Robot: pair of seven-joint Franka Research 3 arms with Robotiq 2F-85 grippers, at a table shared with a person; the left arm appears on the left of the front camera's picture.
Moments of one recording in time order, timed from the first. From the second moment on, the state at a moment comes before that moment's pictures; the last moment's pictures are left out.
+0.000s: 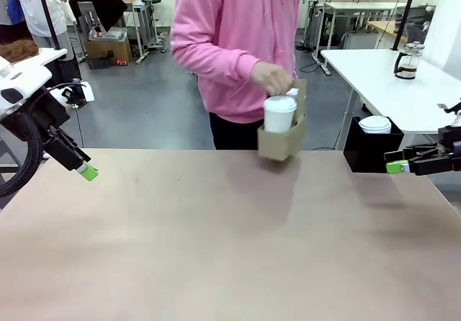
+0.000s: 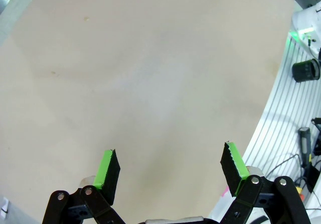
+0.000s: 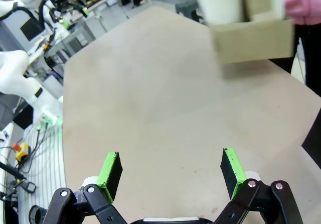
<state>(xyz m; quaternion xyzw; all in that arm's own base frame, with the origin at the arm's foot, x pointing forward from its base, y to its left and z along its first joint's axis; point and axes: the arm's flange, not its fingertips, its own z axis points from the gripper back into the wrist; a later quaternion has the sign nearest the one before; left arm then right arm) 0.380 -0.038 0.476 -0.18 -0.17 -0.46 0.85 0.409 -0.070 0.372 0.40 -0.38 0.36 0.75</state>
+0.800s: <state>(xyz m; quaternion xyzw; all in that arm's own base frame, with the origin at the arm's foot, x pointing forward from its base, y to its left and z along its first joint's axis) 0.380 -0.038 0.476 -0.18 -0.17 -0.46 0.85 0.409 -0.070 0.372 0.40 -0.38 0.36 0.75</state>
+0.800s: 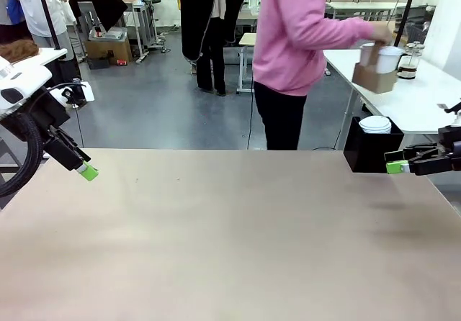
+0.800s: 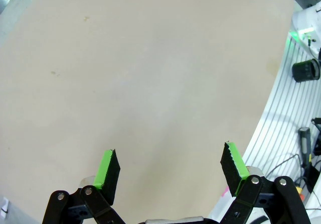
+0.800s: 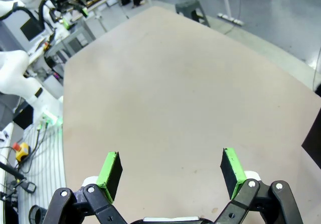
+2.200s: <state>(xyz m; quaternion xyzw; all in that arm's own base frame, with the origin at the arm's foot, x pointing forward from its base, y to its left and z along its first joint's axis) 0.380 -0.038 0.476 -0.18 -0.17 -0.46 0.85 0.409 -0.070 0.372 0.40 -0.38 0.36 0.75</state>
